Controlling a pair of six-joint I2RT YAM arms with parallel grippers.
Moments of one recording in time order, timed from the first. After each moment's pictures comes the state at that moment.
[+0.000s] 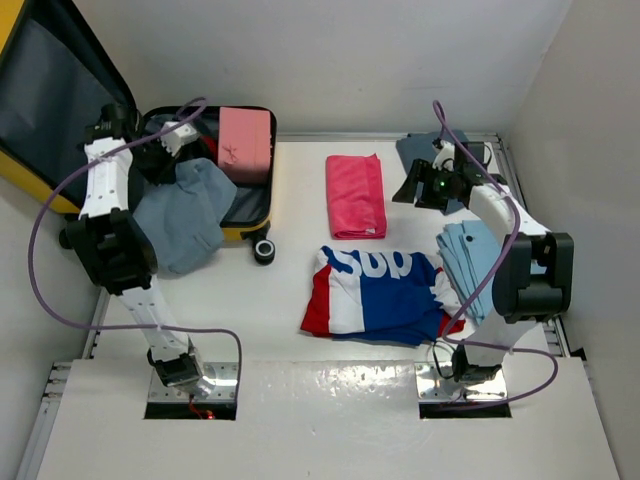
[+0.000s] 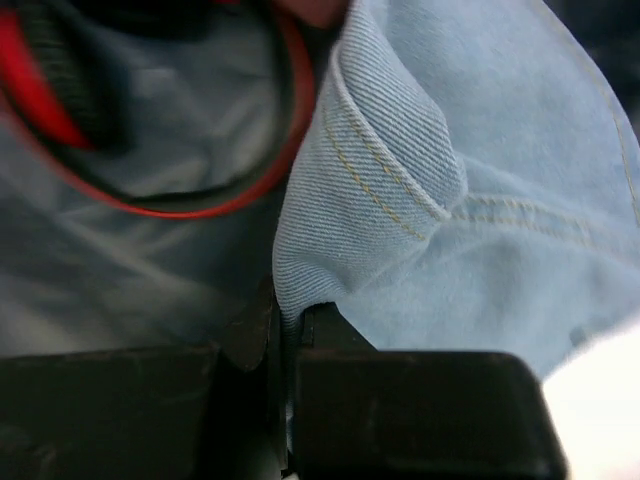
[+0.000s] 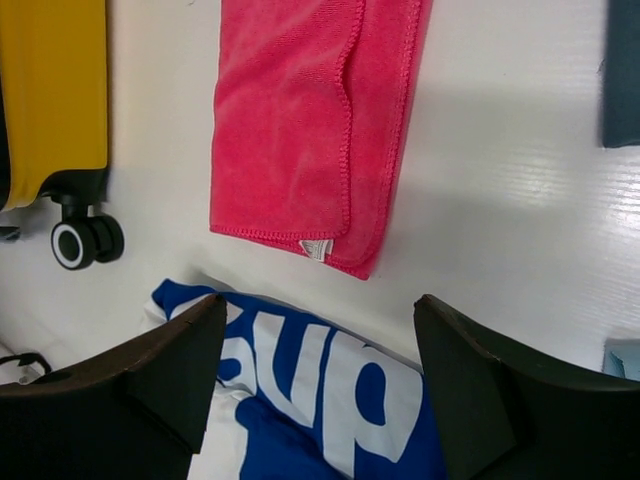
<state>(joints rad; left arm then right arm) 0.30 1.93 1.90 -1.07 0.47 1.02 -0.02 1.70 1.21 -0.36 -0.52 0.23</state>
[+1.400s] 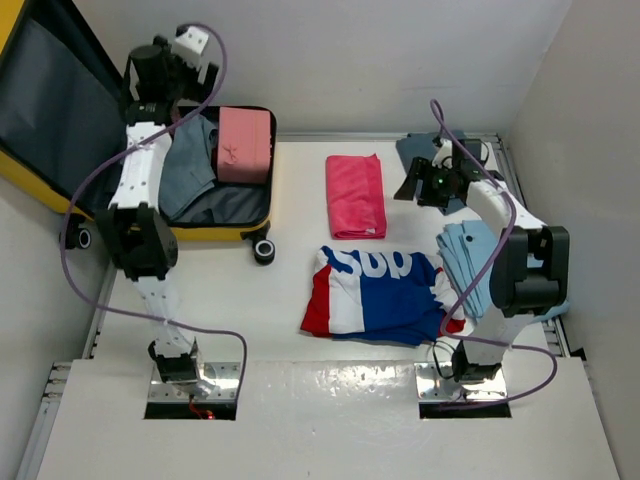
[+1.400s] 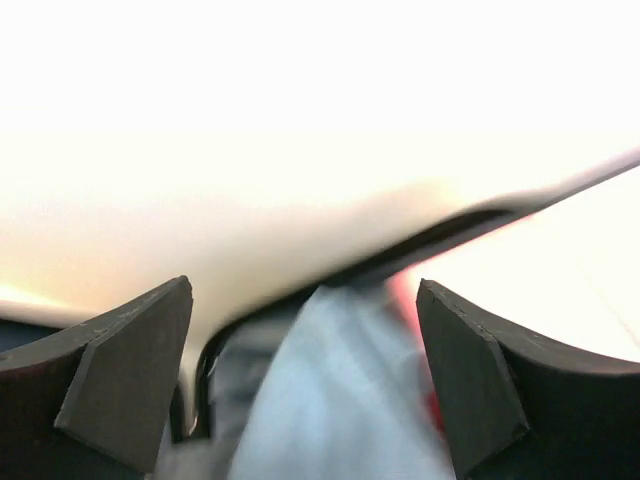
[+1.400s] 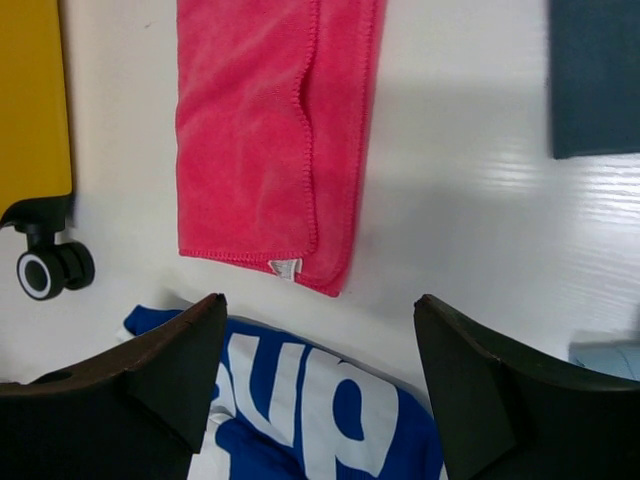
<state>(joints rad) 0.09 2.10 2.17 -0.21 0.21 0.47 0.00 1.75 1.25 -0.37 -0.44 0.22</state>
